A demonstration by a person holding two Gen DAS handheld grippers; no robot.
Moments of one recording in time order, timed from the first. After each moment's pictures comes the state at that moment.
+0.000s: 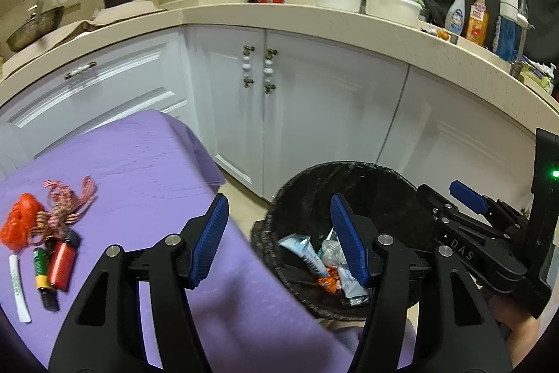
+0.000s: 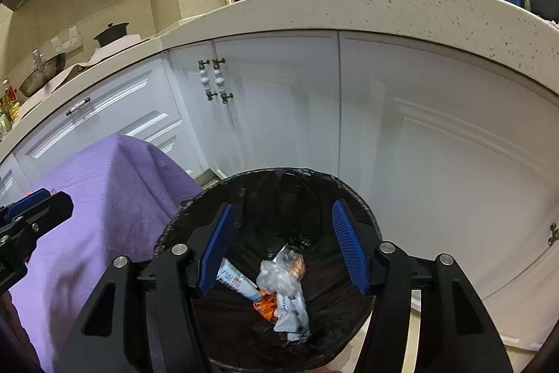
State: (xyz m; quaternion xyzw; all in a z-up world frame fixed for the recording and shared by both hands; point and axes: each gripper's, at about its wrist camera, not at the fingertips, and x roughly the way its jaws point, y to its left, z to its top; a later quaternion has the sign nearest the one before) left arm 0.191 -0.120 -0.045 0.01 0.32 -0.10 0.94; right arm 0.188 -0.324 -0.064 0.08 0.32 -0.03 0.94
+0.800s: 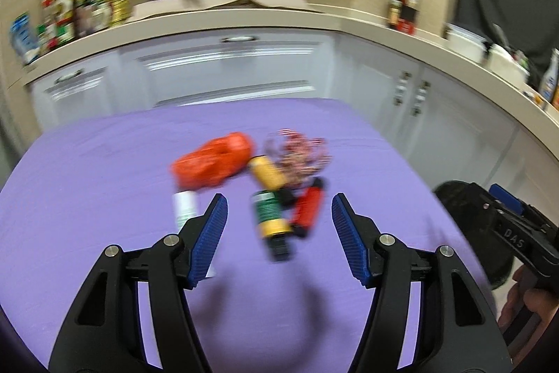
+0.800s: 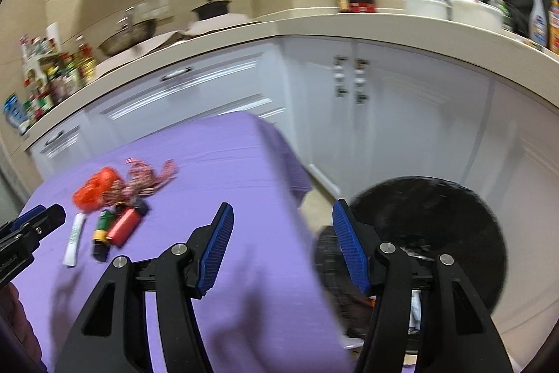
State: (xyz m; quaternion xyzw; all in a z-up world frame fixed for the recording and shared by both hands) left arm 0.103 0.097 -0.036 -0.07 0.31 0.12 0.94; right arm 0.174 -0.146 -0.039 0.03 0.32 0.14 0.94
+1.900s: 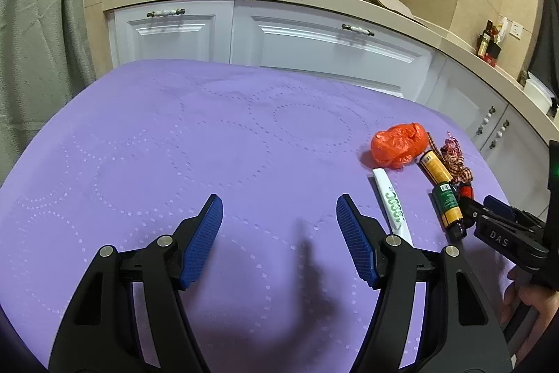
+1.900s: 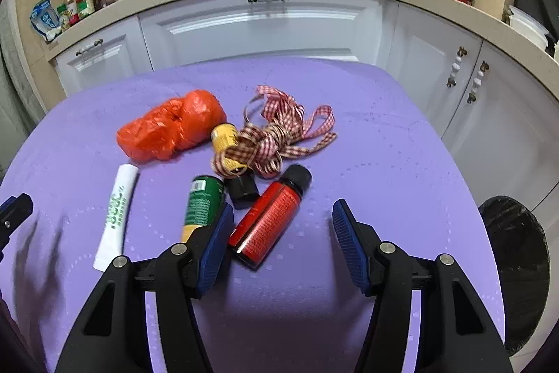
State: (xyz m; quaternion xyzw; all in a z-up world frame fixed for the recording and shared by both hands) left arm 0.033 0.241 -0.067 -0.16 0.32 0.22 0.91; right arm 0.184 0.014 -0.073 -0.09 0.40 0.20 0.89
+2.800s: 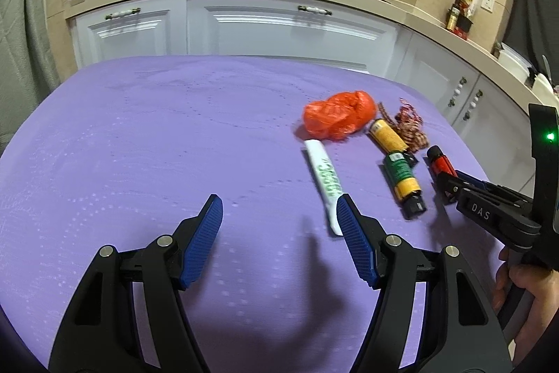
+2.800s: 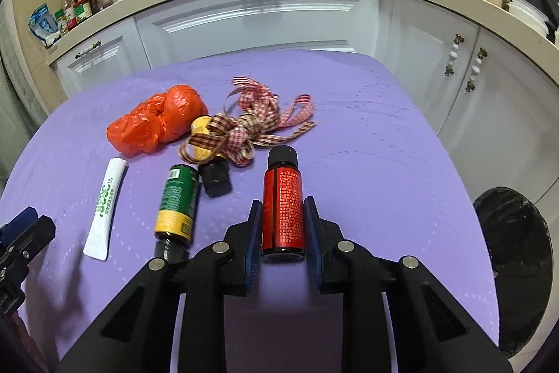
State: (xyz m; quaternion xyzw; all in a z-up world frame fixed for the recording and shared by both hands) left arm 0.059 0.187 -0.075 -0.14 0.35 0.16 0.91; right arm 0.191 -0.012 -0.074 -0.07 0.41 0.22 0.88
